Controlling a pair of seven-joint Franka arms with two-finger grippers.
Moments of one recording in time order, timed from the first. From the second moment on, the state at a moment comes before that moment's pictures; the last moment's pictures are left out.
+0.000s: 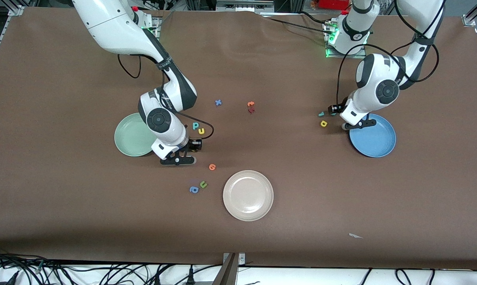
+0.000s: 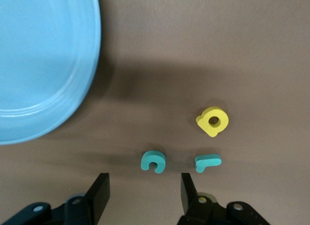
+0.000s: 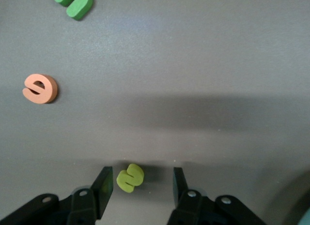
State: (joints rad) left arm -0.07 0.19 -0.12 -2.47 -0.12 2.36 -0.27; right arm 0.45 0.66 0.06 -1.75 0.02 2.40 0.44
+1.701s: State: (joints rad) left arm -0.05 0.24 -0.15 -2.53 -0.12 2.51 -0.19; right arm 0.46 0.54 -0.06 -1.77 0.01 2.20 0.27
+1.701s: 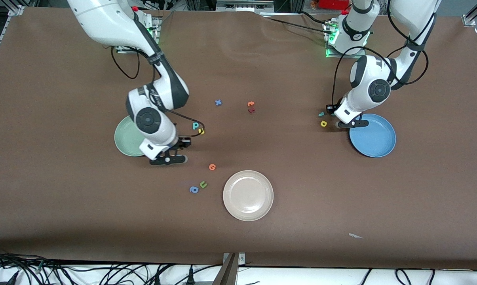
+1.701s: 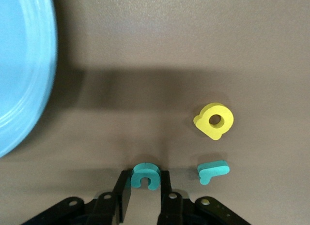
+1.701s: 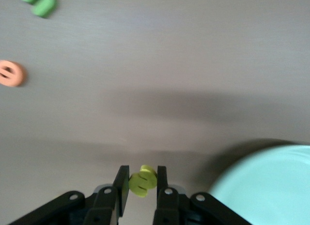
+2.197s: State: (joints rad) left arm -0.05 0.24 -0.15 -2.53 -0.12 2.51 -0.19; right arm 0.46 0.42 -0.22 -2.15 0.01 2.43 -0.01
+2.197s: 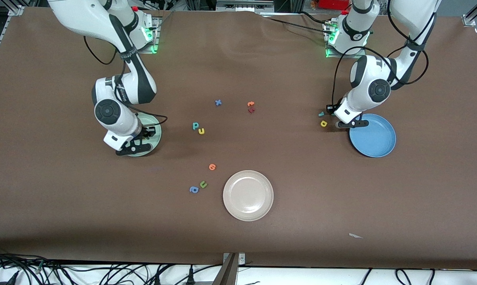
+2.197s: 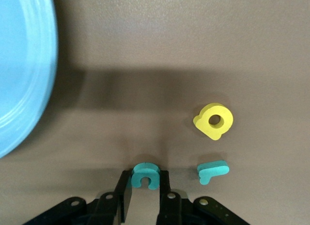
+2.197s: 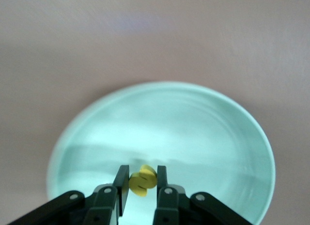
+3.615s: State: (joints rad) left arm 0.30 0.32 -0.13 -2.08 0.10 1.98 0.15; right arm 0.51 0.43 0.08 -1.99 0.02 2.35 0.38
